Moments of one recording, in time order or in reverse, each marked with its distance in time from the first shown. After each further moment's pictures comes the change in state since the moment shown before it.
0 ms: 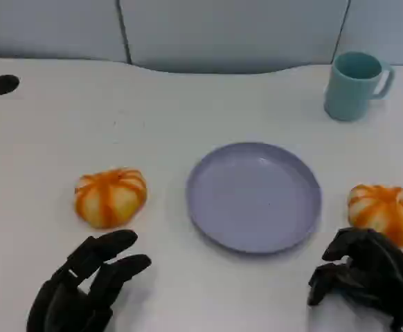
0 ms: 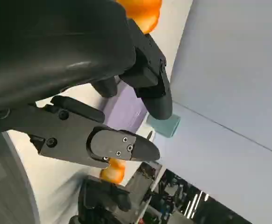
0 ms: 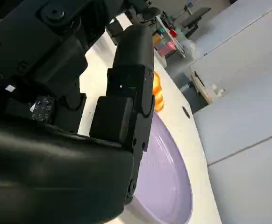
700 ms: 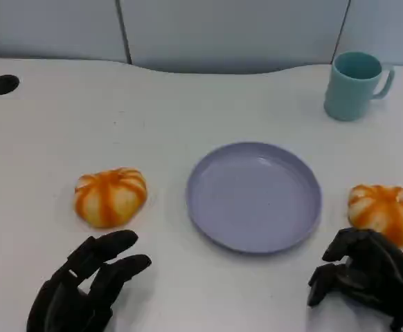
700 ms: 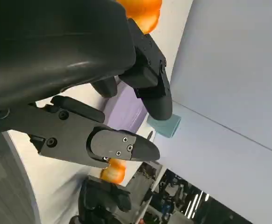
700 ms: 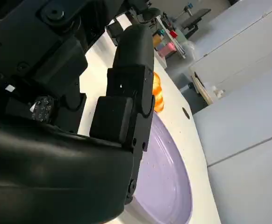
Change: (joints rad) left arm 0.000 0.000 0.000 0.000 0.000 0.000 -0.001; right arm 0.000 0.000 0.000 0.004 0.000 -0.006 0.004
